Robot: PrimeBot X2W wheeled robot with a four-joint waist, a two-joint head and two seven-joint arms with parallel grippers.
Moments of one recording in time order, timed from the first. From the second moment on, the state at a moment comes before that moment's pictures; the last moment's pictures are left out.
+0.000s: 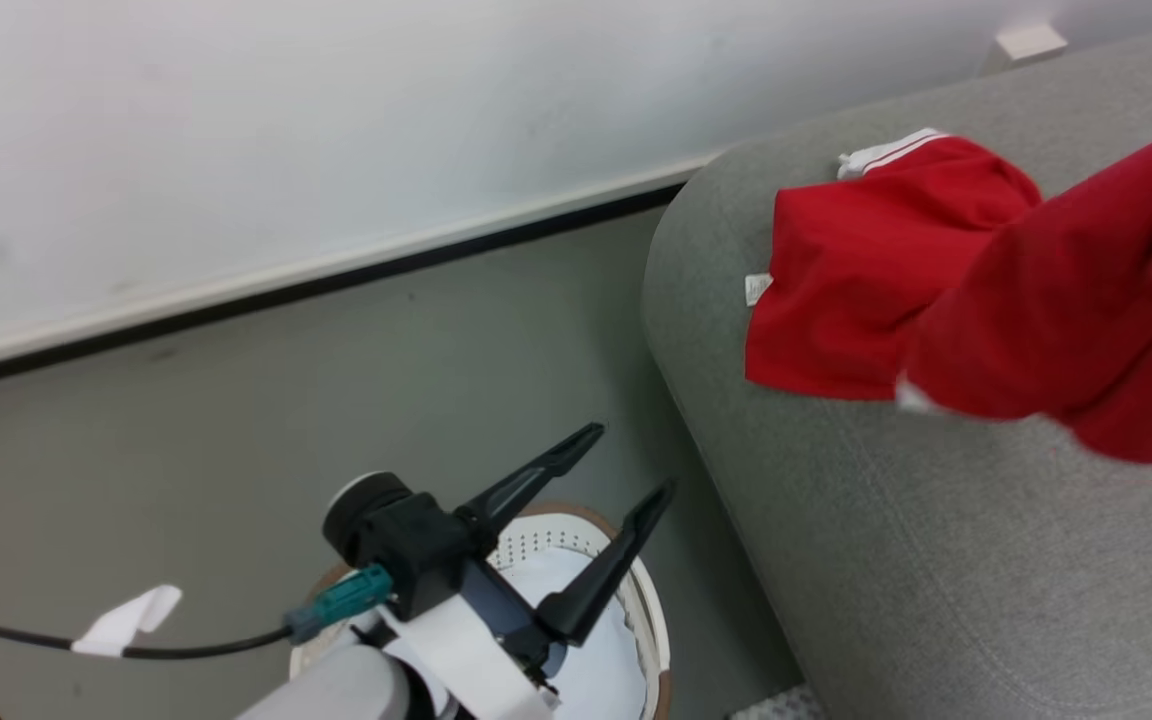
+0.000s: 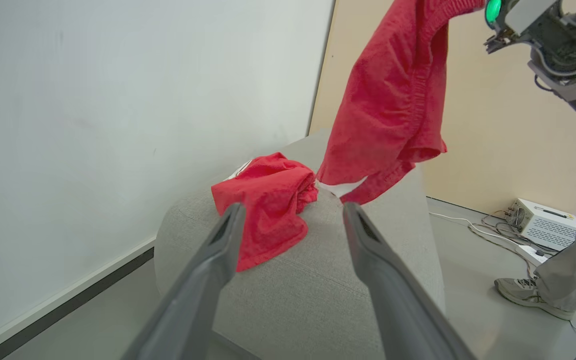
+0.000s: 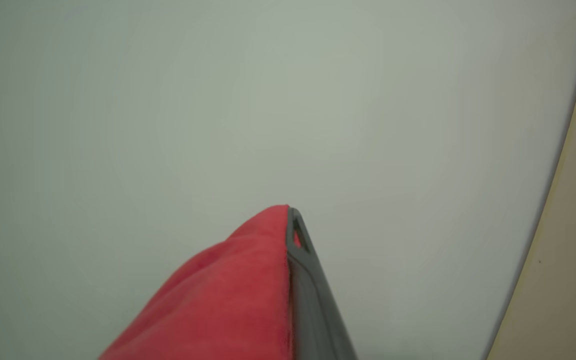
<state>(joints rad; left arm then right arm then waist) -0.49 0.42 -0.85 -0.05 -0.57 -0.03 -0.22 -0.51 -0.31 -0.10 -0.17 0.25 0.13 0.03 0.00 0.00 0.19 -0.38</state>
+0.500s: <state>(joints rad) -0.52 0.59 -0.81 -0.22 -0.56 -0.05 -0.16 -0.82 -0.34 -0.31 0.01 0.18 0.13 0.18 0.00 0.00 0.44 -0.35</state>
